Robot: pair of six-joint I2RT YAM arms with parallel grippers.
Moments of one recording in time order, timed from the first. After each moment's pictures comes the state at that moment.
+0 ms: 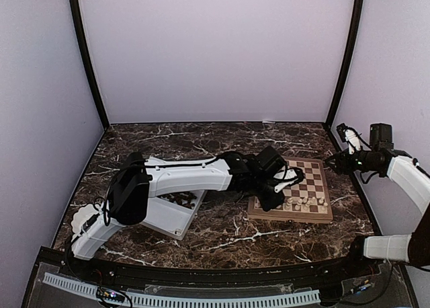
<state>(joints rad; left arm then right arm) -1.15 2.47 2.19 -0.57 0.09 0.15 -0.18 1.06 0.75 -0.45 -0.51 -0.39</state>
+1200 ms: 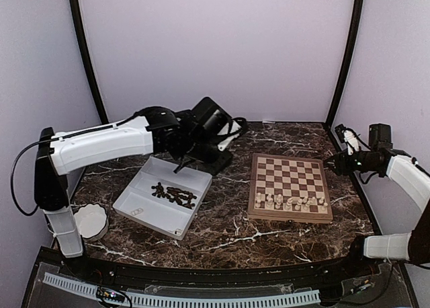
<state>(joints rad) -1.07 1.91 1.81 -0.74 -0.21 0.04 -0.18 1.08 0.75 -0.45 -0.55 -0.41</state>
